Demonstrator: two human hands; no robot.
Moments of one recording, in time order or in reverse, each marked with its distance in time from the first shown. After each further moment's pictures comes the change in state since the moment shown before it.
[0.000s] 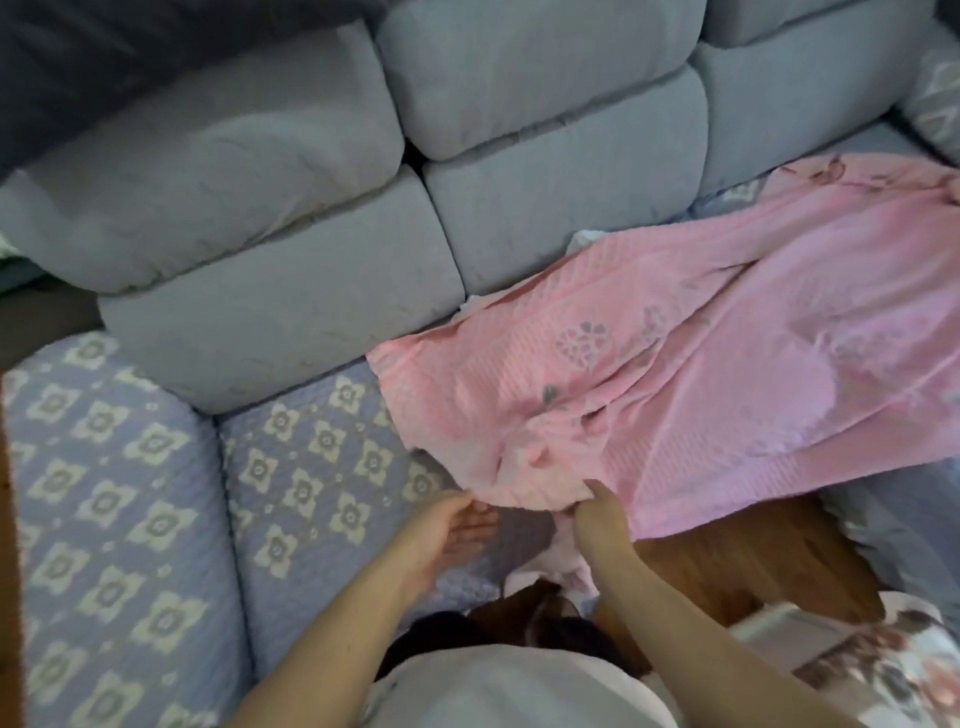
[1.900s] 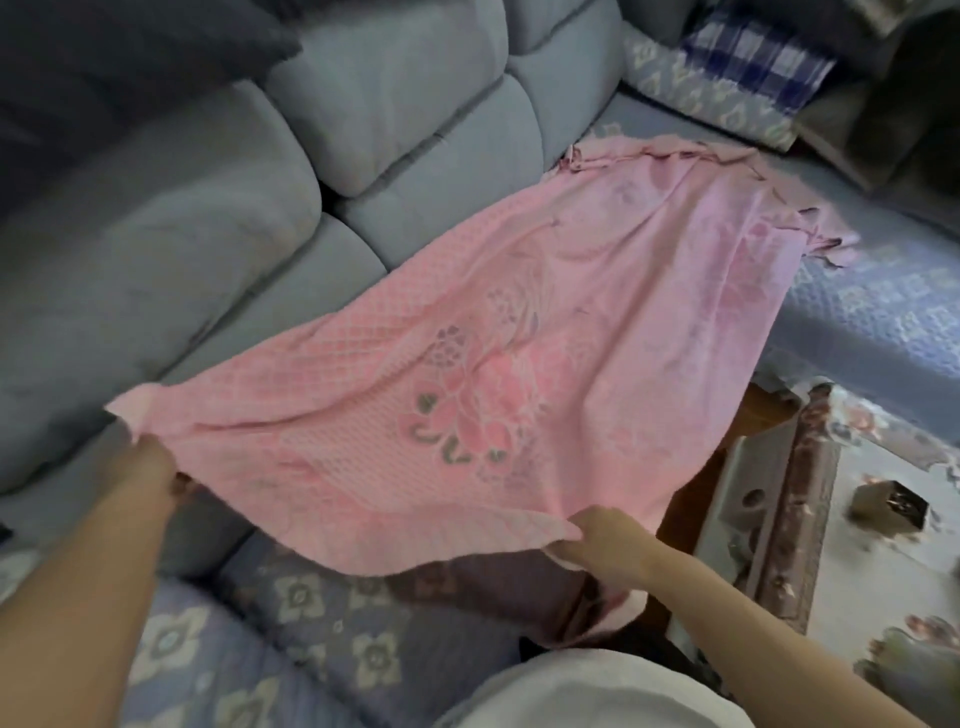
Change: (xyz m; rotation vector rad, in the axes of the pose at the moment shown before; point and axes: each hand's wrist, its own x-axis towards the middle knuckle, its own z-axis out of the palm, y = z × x) left_hand 0.292 0.300 -0.471 0.106 0.406 0.284; right_hand -0.132 -0.068 0.207 -0.482 -0.029 0.043
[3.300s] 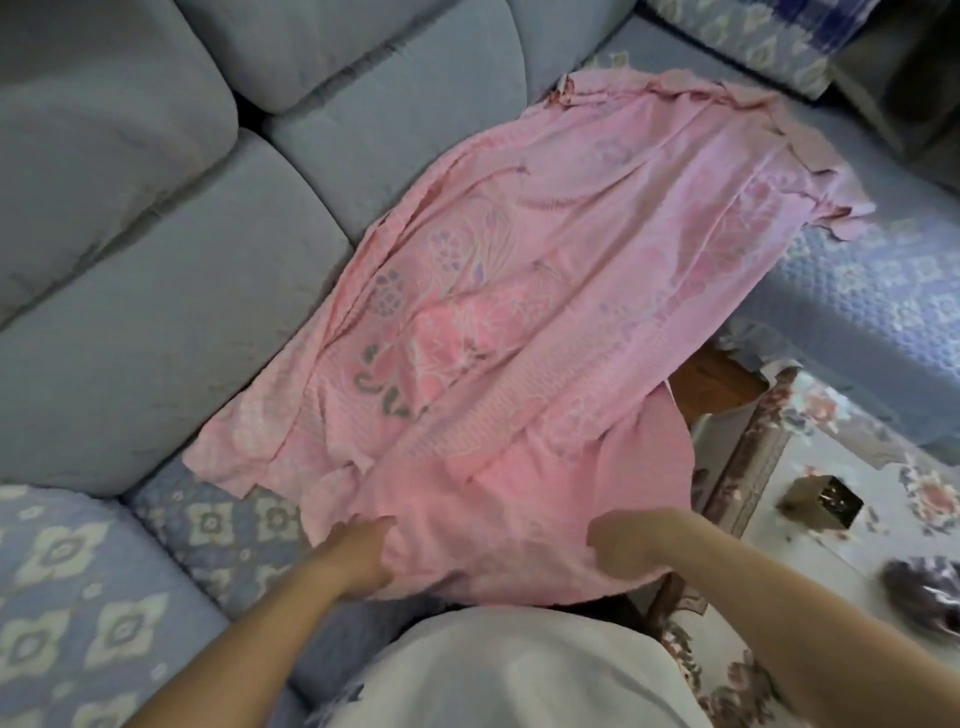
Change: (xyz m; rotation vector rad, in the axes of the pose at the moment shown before) left_hand -0.402 -0.197 0.159 1.779 -0.869 0.385; right_hand -0.002 0.180 -0.081 -0.531 -0.484 0.113
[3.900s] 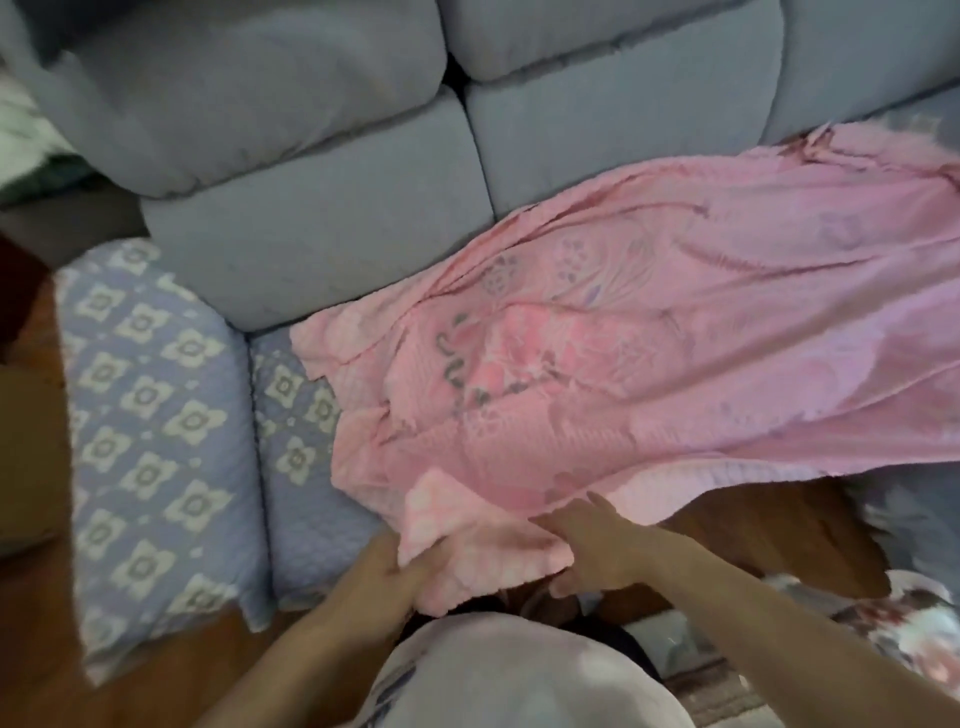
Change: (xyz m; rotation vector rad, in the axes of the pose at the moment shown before) left_hand -0.107 0.230 0.003 -1.421 0.610 -0.085; right_hand 0.066 0.065 -0.088 -0.524 0.152 -0.759
